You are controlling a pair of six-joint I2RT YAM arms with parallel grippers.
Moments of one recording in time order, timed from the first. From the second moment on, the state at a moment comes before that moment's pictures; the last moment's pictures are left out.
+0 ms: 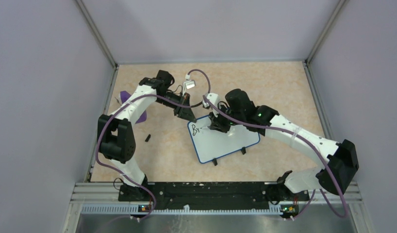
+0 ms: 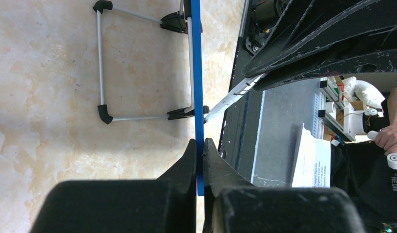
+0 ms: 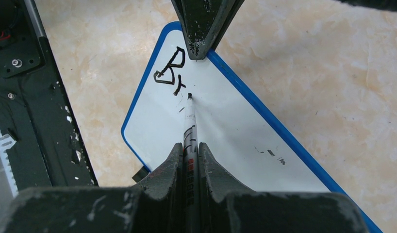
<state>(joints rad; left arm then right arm) -0.30 1.74 1.44 -1.01 1.13 0.44 0.82 1.34 1.15 -0.48 -0.30 -0.23</state>
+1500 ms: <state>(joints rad) -0.31 1.72 1.43 -1.01 1.12 0.44 0.83 1.34 1.20 -0.52 -0.29 -0.23</state>
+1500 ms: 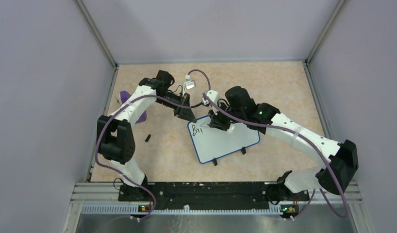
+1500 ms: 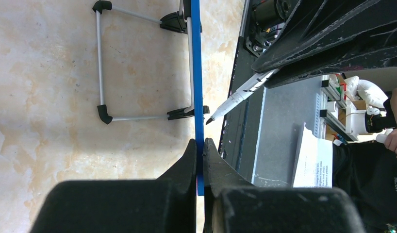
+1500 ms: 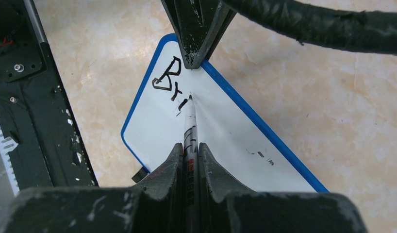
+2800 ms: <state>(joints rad) -0.31 1.71 1.42 -0.99 1.12 0.44 0.78 1.27 1.17 -0.57 -0.36 -0.25</state>
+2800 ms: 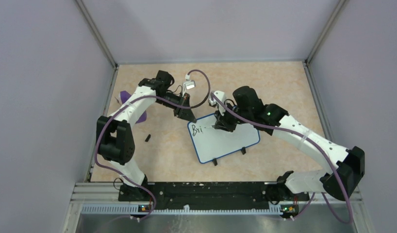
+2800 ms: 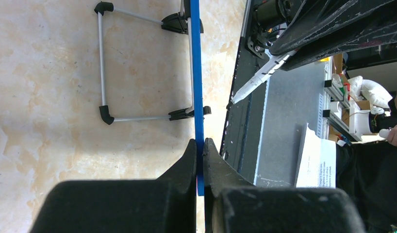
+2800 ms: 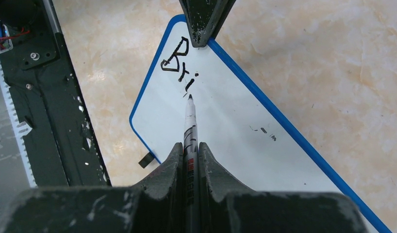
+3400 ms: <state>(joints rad) -0.31 1.71 1.42 -0.99 1.12 0.44 0.79 1.31 1.17 -0.56 -0.31 -0.25</state>
